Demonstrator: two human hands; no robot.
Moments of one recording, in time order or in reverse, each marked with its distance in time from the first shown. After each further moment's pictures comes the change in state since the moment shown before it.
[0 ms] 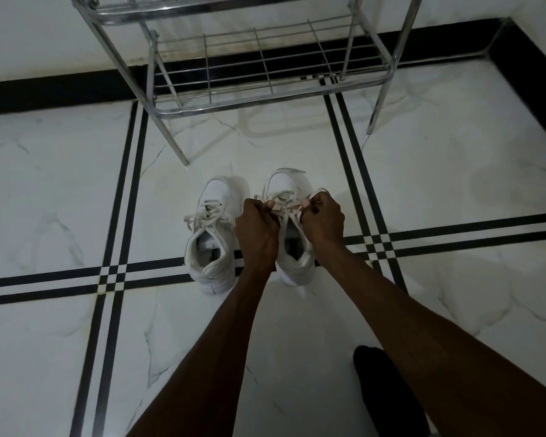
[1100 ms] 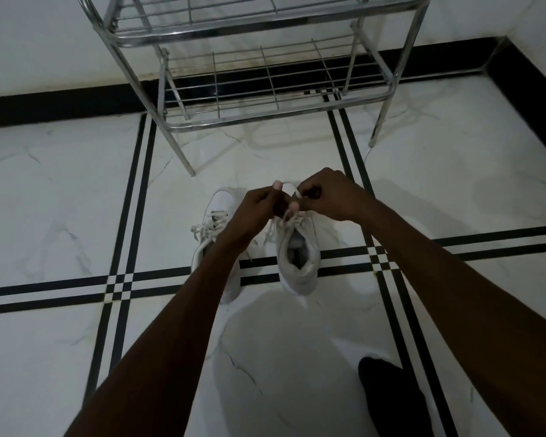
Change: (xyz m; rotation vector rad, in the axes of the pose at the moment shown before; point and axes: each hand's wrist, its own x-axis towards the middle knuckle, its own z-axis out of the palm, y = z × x) left_hand 0.053 0.026 -0.041 -0.434 -0.679 0.055; right_hand 0.043 -0.070 -0.059 -0.419 -0.584 -0.560
